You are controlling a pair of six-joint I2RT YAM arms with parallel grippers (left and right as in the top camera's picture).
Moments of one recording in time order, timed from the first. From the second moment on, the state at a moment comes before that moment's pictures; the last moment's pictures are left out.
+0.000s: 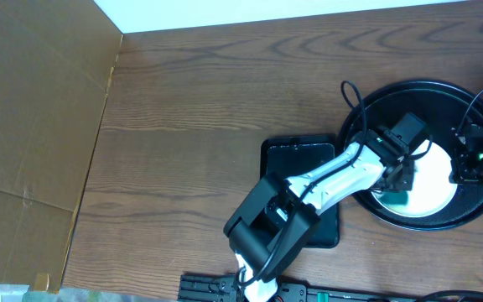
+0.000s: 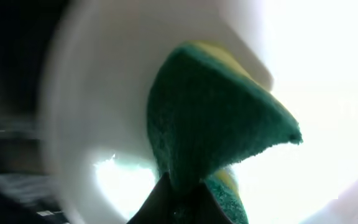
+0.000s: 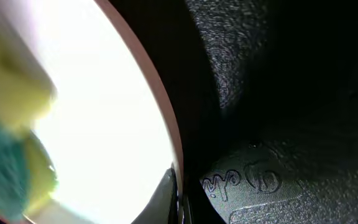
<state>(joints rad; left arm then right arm) -0.77 1.92 1.25 -0.70 0.04 -0.66 0.12 1.83 1.03 -0.79 -0.38 0.02</state>
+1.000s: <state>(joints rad) -0.75 1.99 1.21 -0.32 0.37 -0.72 0.12 1.84 1.03 -0.80 -0.38 0.04</state>
